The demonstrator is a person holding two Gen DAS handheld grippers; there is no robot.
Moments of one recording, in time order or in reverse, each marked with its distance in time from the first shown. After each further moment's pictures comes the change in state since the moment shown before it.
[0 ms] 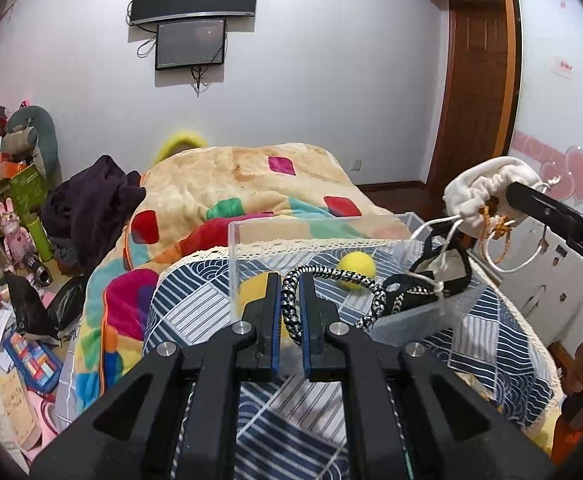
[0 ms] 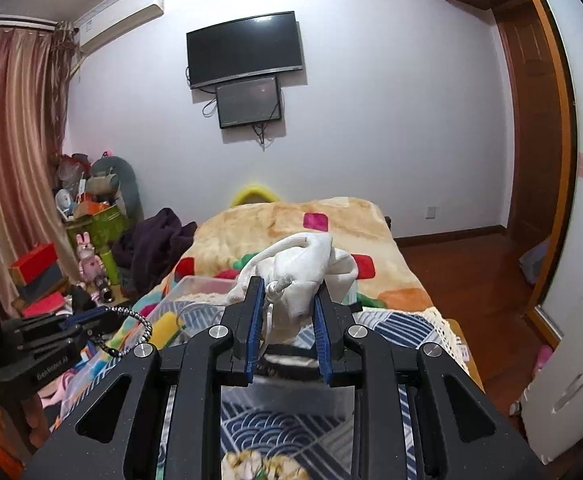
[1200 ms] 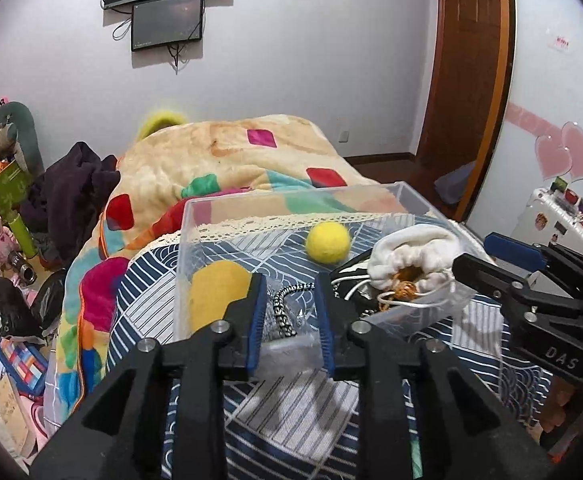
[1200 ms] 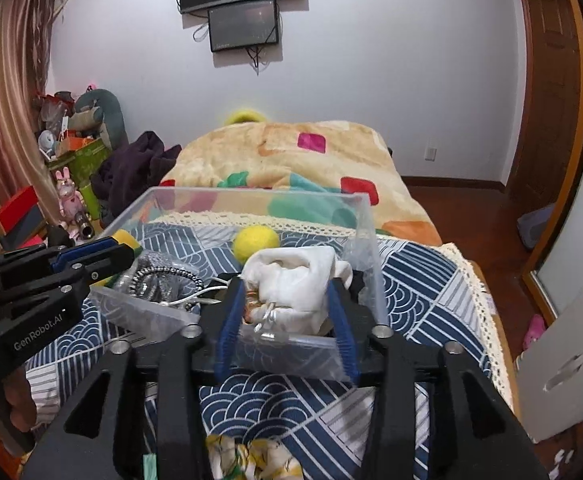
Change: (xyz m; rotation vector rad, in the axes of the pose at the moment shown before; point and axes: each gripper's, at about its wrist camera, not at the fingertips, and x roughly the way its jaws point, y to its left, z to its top) left arm 0.032 -0.020 -0.003 0.026 0.092 -0.052; right arm 0.031 -0.001 -0.028 -0.032 0.246 -0.024
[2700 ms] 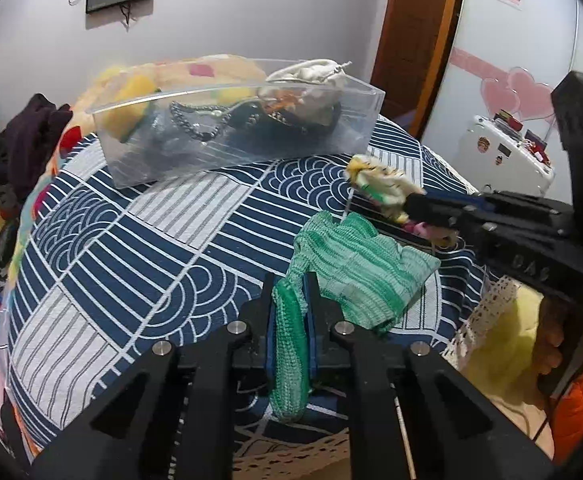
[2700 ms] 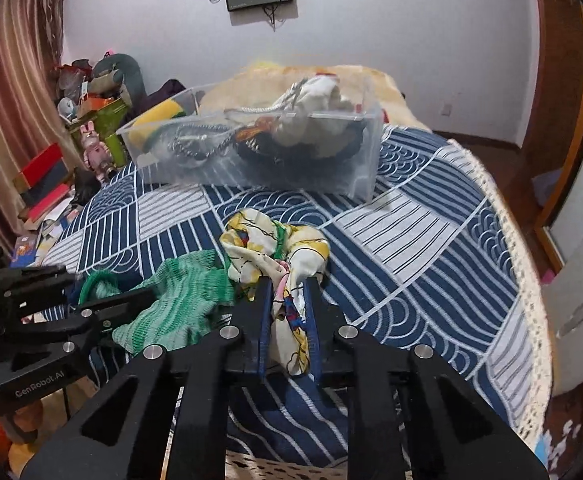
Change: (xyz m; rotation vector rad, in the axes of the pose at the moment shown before) left arm -0.033 -0.055 -0.129 0.058 0.156 -0.154; right arm -0.020 0.006 -0.100 0.012 0.140 0.069
